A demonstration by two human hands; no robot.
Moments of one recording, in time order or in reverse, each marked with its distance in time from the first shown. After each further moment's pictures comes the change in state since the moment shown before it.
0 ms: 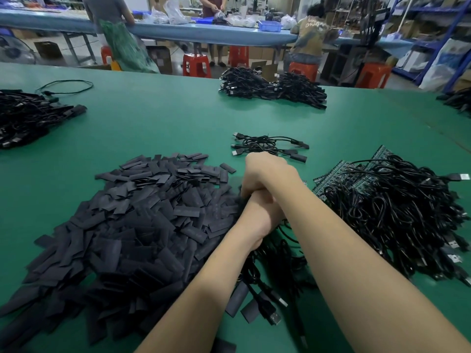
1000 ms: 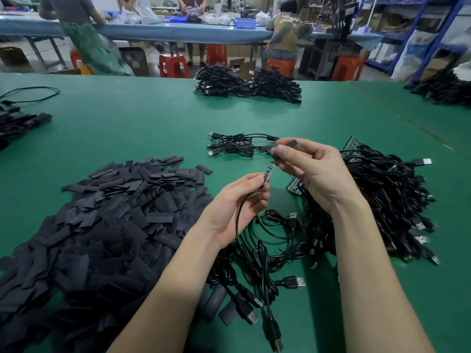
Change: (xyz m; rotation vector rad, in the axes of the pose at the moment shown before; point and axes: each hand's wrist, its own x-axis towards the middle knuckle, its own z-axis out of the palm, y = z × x) left_hand -0.006 0.010 -0.019 -0.911 -0.287 -0.063; right_hand -0.072 0.114 0.010 1.736 0.333 -0.250
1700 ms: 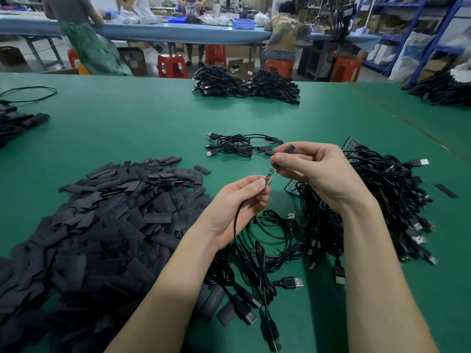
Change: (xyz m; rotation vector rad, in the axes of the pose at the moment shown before) left_hand -0.002 -0.002 0.000 0.069 -0.023 0.023; right_hand -0.004 -0.010 -0.007 -0.191 -0.046 0.041
